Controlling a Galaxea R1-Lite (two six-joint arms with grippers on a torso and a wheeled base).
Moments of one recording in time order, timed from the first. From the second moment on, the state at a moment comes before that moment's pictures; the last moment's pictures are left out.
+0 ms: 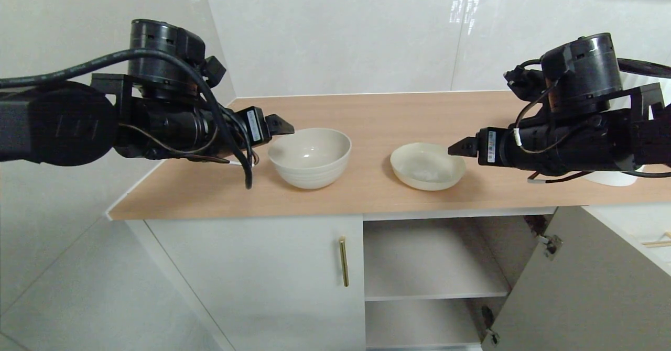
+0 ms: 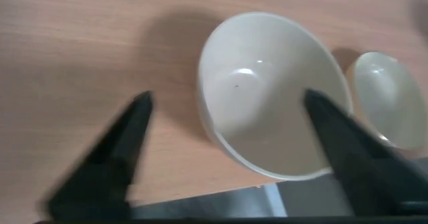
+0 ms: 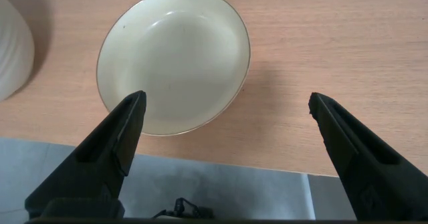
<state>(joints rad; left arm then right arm) -0.35 1.77 -1.43 0.12 0.06 -0.42 0.47 1.70 -1.36 0.14 -0.21 0.30</state>
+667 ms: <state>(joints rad) -0.36 1.85 -1.43 0.12 0.13 -0.38 0.47 1.70 -1.36 0.13 -0.21 0.30</state>
